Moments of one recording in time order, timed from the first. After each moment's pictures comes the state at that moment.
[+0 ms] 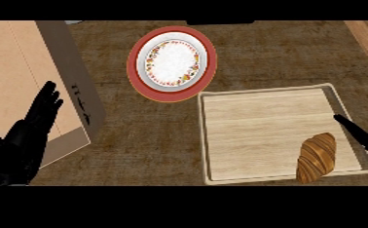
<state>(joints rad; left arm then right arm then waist) 0.09 0.35 -0.06 -1.90 0.05 0.23 0.37 0.26 -0.78 0.10 -1.89 0.19 0.10 0.39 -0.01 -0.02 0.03</state>
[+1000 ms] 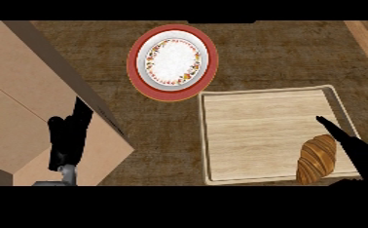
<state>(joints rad) 0.01 0.19 -0.10 -1.56 -0.02 0.23 0.20 0.18 -0.63 0.12 -1.75 0.31 0.20 0.39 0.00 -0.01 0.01</state>
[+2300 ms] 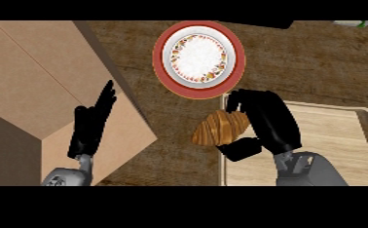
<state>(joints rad) -0.08 0.15 -0.14 -1.50 -0.04 0.15 0.23 -0.29 -0.29 0.46 -1.75 0.81 0.10 0.45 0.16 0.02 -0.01</state>
